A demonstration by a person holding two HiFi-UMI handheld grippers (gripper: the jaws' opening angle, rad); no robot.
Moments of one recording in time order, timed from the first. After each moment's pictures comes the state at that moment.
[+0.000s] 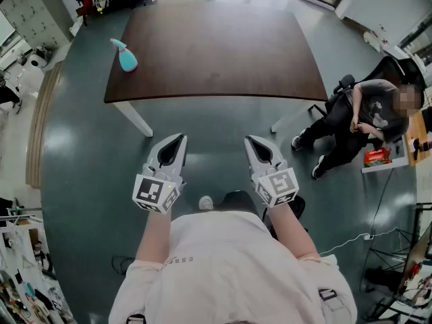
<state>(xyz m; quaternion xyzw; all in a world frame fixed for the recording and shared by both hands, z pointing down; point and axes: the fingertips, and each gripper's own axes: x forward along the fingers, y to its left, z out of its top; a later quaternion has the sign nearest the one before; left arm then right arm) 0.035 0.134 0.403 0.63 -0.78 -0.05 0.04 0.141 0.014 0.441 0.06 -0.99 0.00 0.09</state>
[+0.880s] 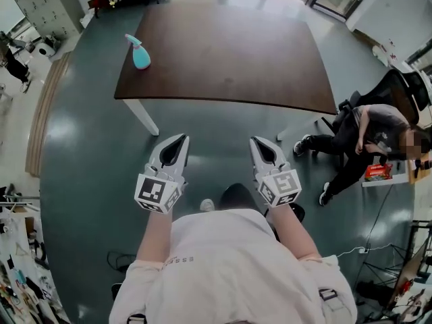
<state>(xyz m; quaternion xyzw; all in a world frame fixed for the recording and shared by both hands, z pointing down) 0.019 0.135 0.403 0.60 -0.80 -0.05 0.04 0.124 -0.006 0.446 0.05 -0.99 0.03 0.09</state>
